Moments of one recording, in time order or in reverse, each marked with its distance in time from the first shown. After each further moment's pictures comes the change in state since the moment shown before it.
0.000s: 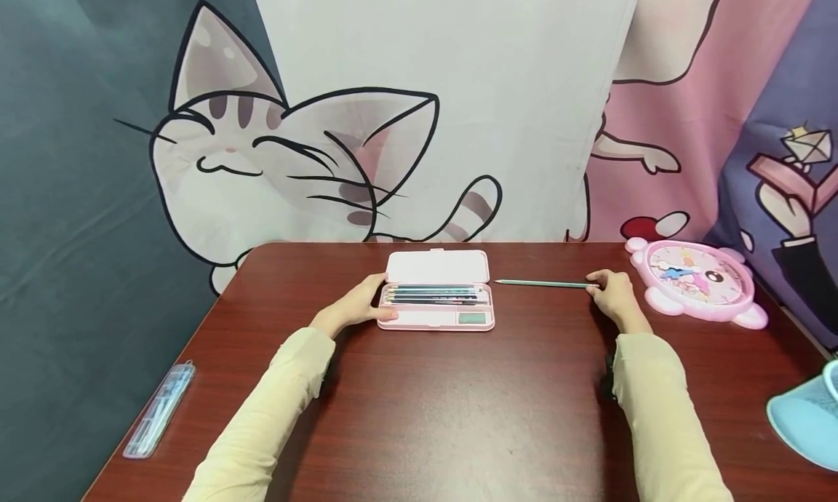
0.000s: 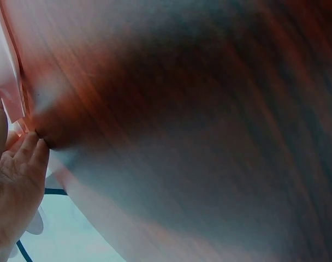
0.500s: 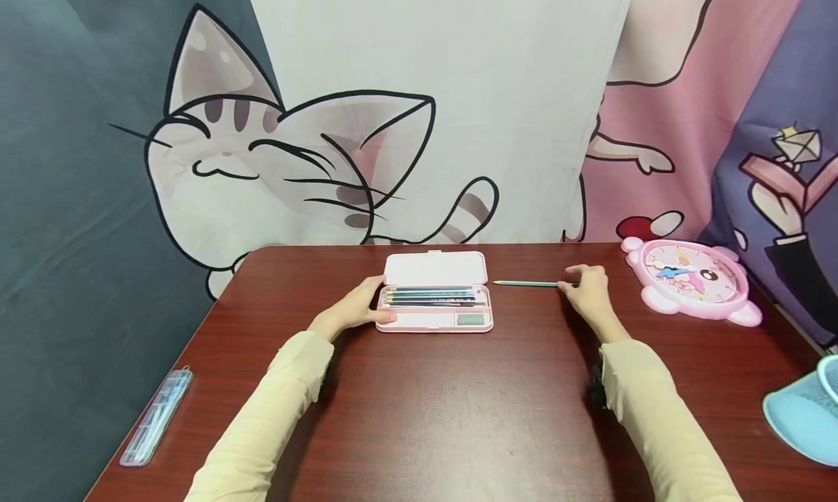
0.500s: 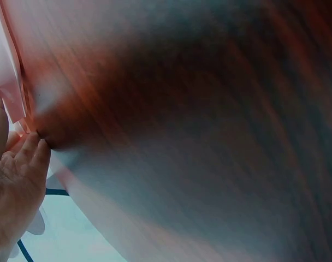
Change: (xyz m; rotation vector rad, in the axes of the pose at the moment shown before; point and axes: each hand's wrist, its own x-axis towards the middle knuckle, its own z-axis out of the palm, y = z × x) left_hand 0.002 -0.002 0.003 0.007 0.012 -0.005; right_hand -0.007 -0.065 0.023 -0.090 0.112 0.010
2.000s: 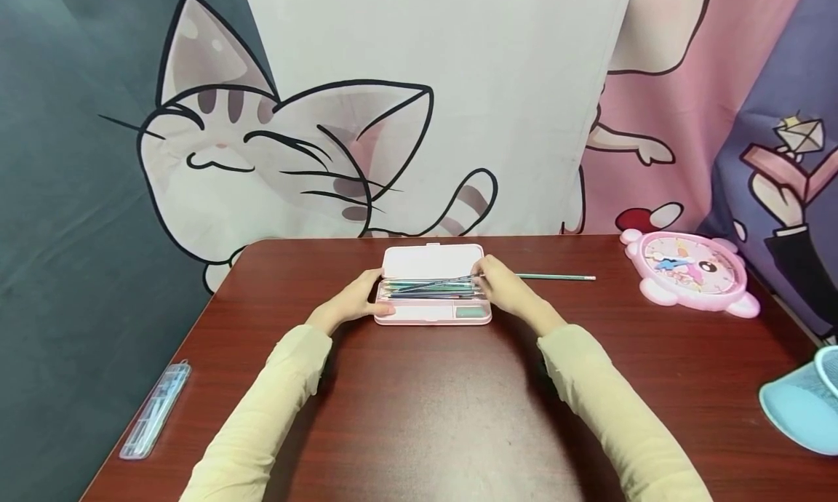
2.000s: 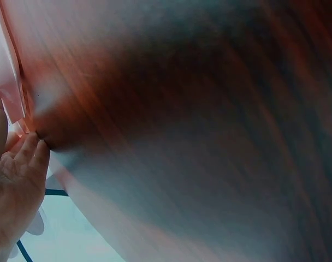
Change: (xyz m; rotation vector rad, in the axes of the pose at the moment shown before) left_hand 0.001 0.001 -0.003 -0.025 -0.018 -0.015; right_hand 0.009 -0.095 0.064 -0.025 -0.201 -0.545
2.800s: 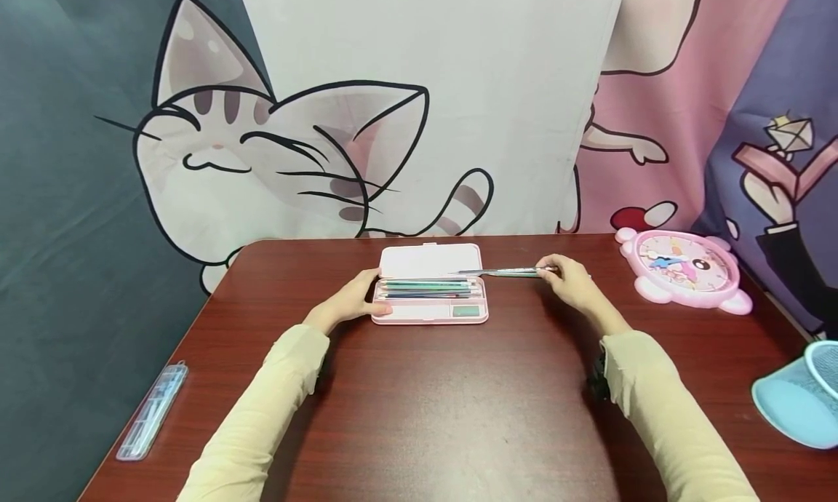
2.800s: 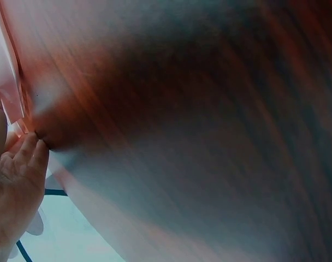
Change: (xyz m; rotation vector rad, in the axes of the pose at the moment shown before) left_hand -0.001 0.000 0.001 -0.019 -0.013 -0.033; right_hand -0.059 0.059 -0.063 0.123 0.050 0.364
